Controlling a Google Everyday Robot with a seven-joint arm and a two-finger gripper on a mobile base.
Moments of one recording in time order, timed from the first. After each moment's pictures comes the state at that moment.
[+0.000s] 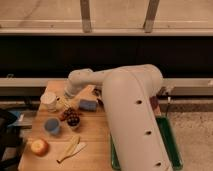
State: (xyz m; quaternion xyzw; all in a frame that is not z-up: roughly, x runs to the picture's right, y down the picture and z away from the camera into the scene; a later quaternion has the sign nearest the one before) arm -0.249 0.061 0.892 -0.32 -0.20 0.29 0.88
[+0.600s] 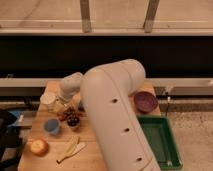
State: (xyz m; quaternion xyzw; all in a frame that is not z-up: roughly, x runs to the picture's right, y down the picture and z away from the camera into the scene) arm -0.270 0.084 0.914 -0.29 -0.16 0.26 0.91
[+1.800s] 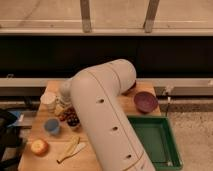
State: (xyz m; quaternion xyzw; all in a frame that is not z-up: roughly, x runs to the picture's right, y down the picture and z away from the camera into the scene) arm -0.261 0.103 0.937 -0.30 -0.13 0.29 0.90
